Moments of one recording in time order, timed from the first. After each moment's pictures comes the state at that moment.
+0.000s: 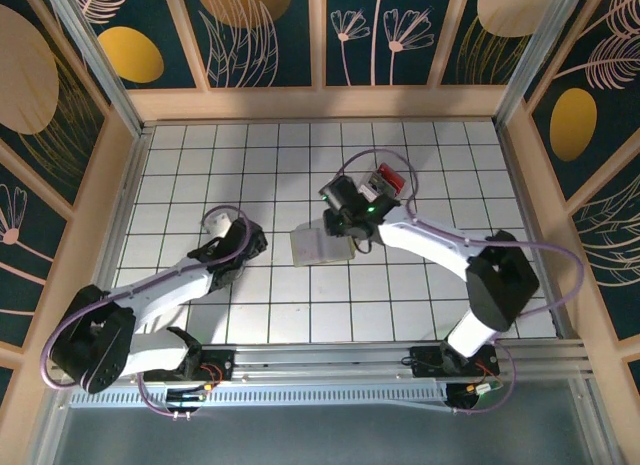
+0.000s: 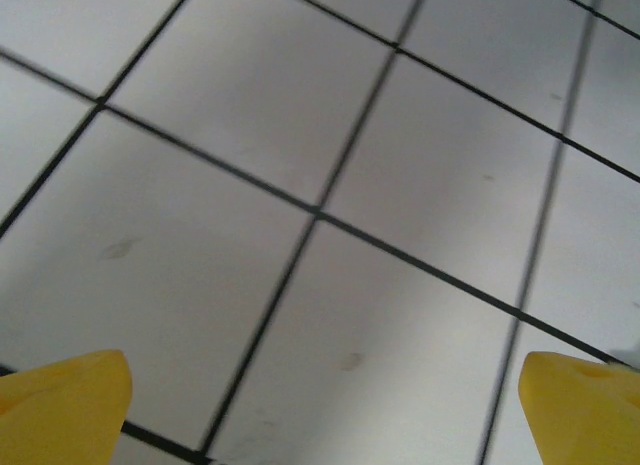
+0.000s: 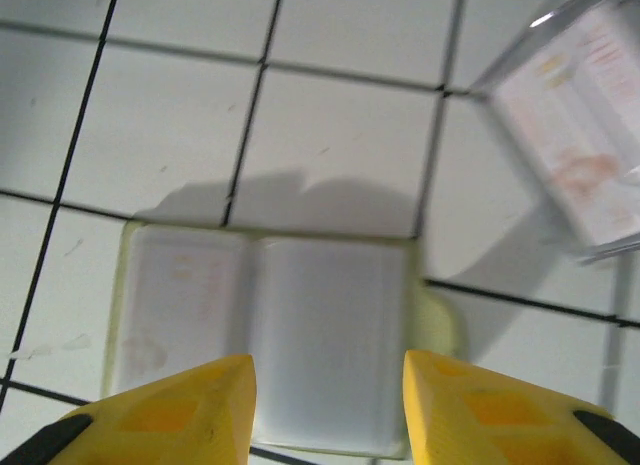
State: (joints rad) left arm -0.57 1.24 0.53 -0.24 -0.49 -0.98; right arm 0.86 1.65 1.18 -0.54 0.24 0.54
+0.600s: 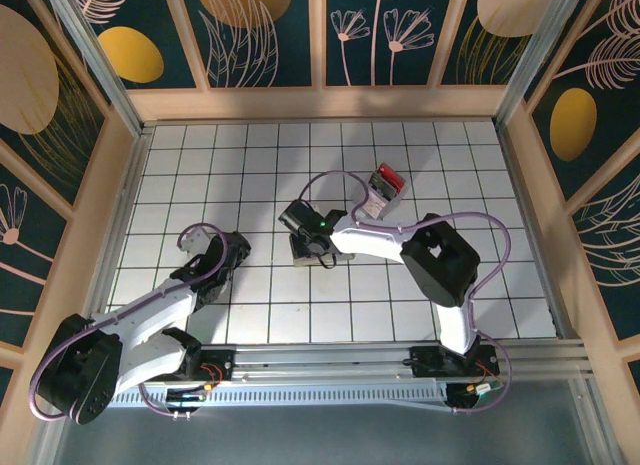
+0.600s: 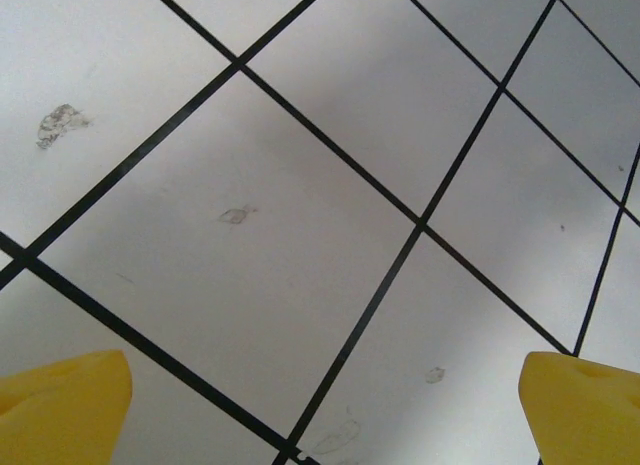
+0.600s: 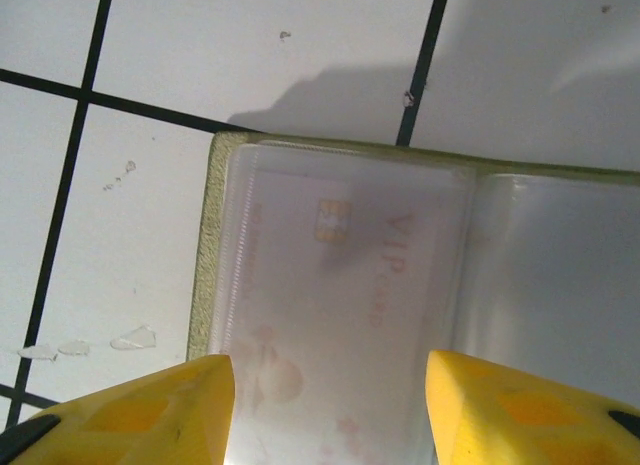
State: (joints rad) left arm -0.52 1.09 0.37 -0.18 -0.48 -1.14; right arm 0.97 1.95 1.32 -0.51 0.20 0.63
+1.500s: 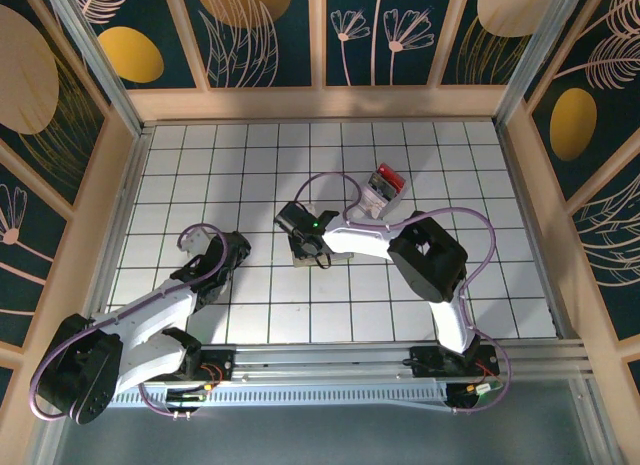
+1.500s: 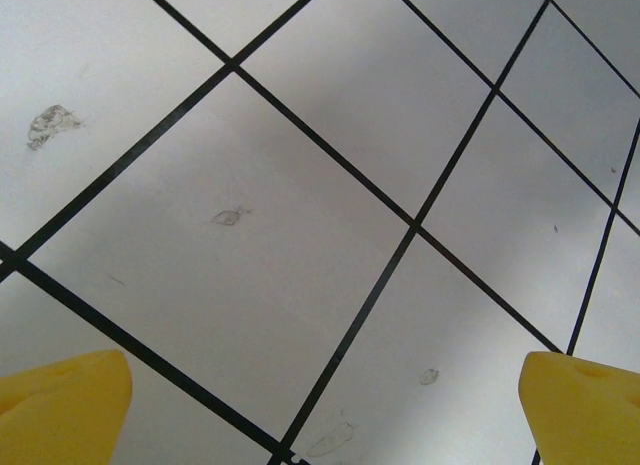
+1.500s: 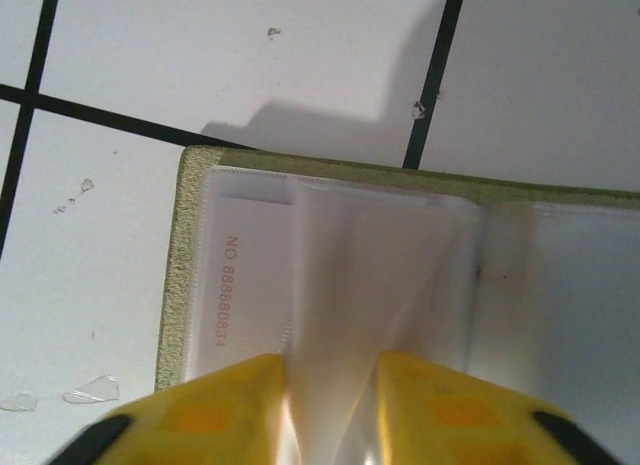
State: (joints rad) left arm -0.51 1.09 0.37 -0.16 -0.48 -1.12; right arm 0.97 2.02 1.36 -0.51 0.24 0.62
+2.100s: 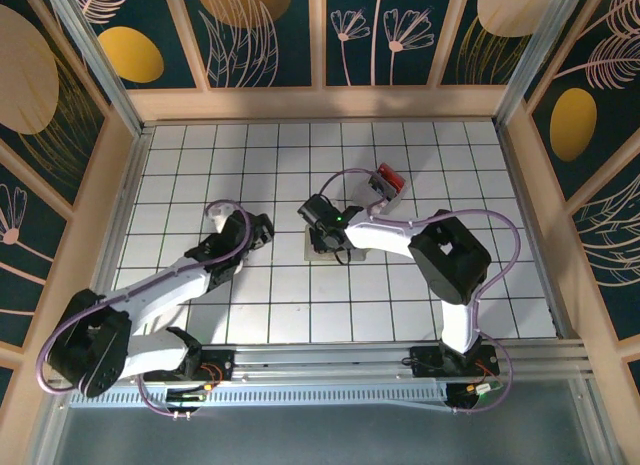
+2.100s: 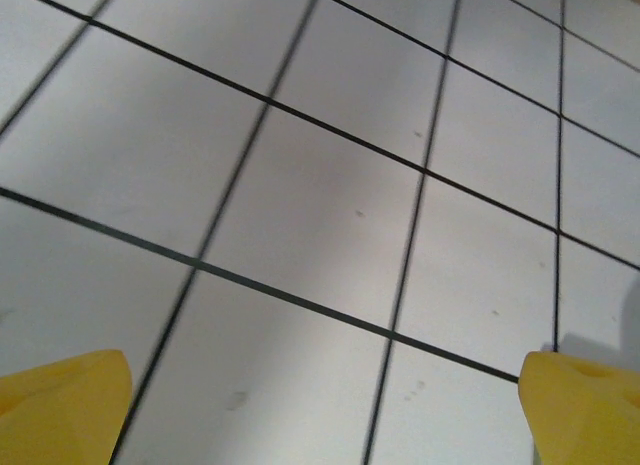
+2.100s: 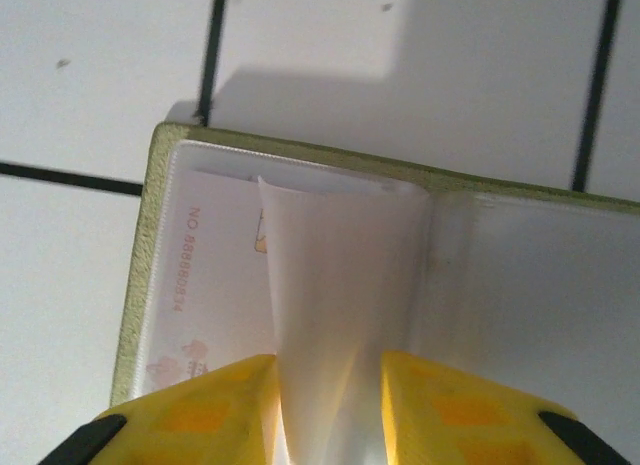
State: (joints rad) left arm -0.61 1.27 0.60 -0.12 -0.43 -0.86; right arm 0.87 1.90 1.21 -0.48 0.22 0.63
